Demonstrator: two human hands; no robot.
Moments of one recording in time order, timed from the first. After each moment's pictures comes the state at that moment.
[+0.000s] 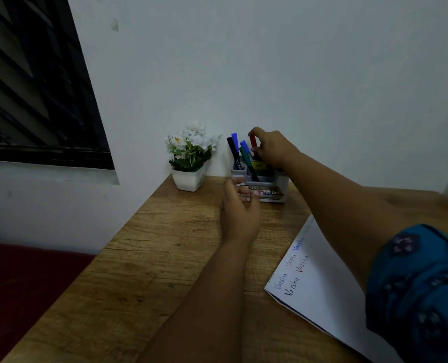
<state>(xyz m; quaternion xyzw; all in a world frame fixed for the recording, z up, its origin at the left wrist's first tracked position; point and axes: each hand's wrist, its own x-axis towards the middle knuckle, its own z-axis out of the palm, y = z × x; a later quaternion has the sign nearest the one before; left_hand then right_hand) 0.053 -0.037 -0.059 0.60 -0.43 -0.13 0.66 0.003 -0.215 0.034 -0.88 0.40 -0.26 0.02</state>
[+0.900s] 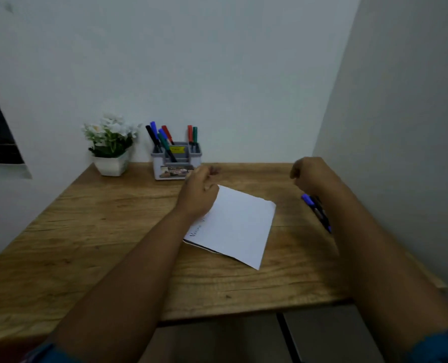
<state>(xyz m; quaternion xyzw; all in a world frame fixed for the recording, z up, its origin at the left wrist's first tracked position) -0.017 0.001 -0.038 0.52 -0.68 -0.13 0.51 -0.285 -0.045 0.030 -0.73 0.67 -0.15 0.00</state>
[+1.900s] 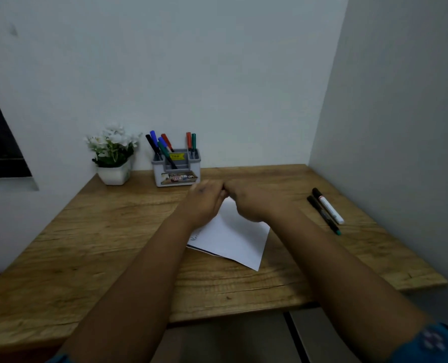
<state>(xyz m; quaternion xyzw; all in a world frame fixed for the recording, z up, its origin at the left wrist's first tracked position) -0.021 0.015 -0.030 0.50 -0.81 0.01 0.31 -0.181 0.016 0.012 -0.87 0.48 -0.10 0.06</state>
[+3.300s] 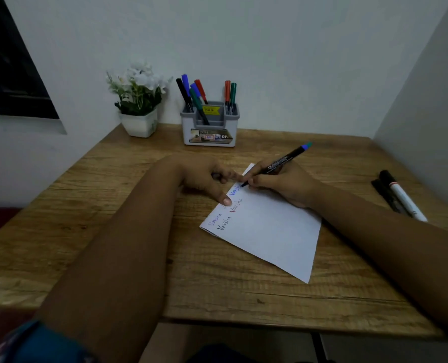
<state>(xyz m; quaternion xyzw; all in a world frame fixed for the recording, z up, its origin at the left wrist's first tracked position) 0.053 -0.010 -0.023 0.58 -0.76 -0.31 0.03 -0.171 -0.050 -0.052 -0.75 0.29 -0.31 0.51</state>
